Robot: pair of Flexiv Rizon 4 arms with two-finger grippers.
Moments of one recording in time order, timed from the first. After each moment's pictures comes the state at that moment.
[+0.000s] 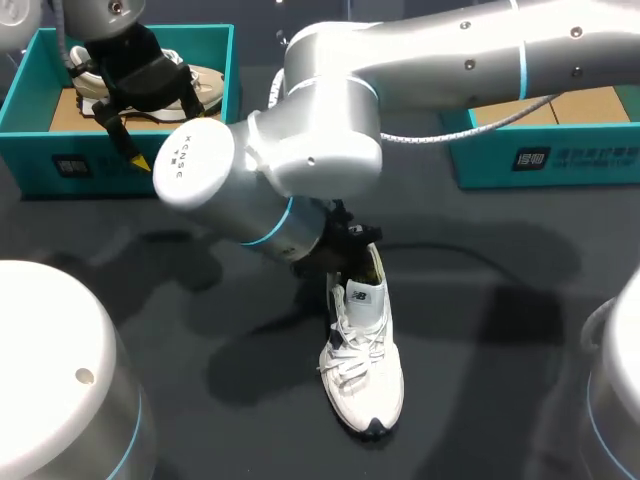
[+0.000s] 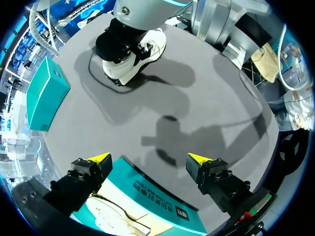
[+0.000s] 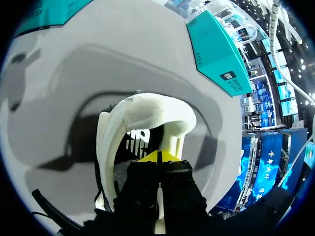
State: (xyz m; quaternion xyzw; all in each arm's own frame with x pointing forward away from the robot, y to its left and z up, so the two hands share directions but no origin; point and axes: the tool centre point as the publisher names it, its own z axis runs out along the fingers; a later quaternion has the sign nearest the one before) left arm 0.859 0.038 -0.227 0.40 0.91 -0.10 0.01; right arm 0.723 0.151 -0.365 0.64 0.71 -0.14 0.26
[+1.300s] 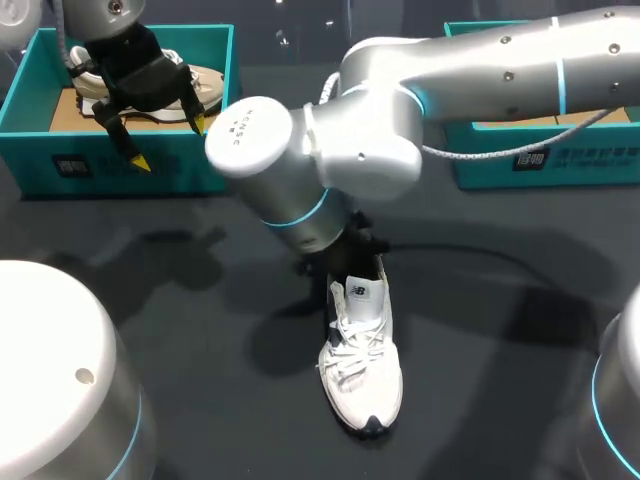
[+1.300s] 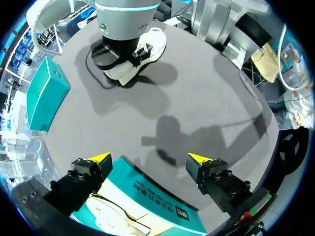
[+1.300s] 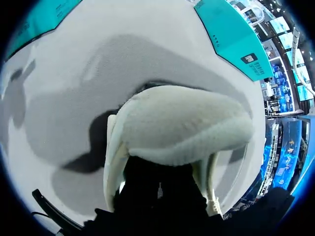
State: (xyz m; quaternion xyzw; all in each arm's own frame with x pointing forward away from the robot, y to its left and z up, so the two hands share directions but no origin) left arm 0.859 0.038 -0.227 0.40 0.91 -0.10 0.01; right arm 0.727 0.162 -0.404 0.70 0.69 -0.09 0.16
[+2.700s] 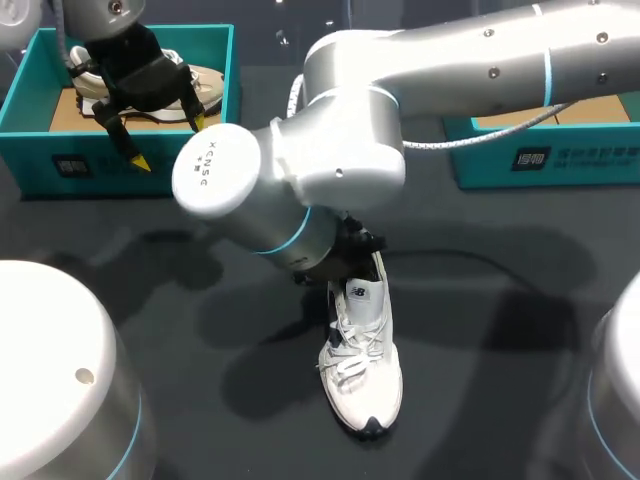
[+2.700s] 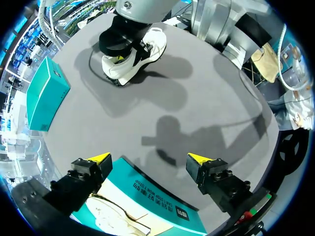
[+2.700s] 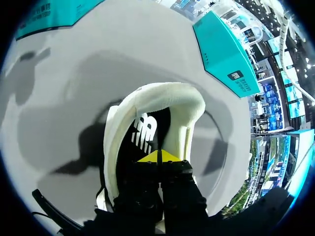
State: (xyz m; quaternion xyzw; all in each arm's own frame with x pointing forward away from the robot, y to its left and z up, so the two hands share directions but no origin) left arm 0.859 0.038 -0.227 0.40 0.91 -0.10 0.01; right arm 0.715 0.154 -0.374 0.64 0.72 -0.11 0.24
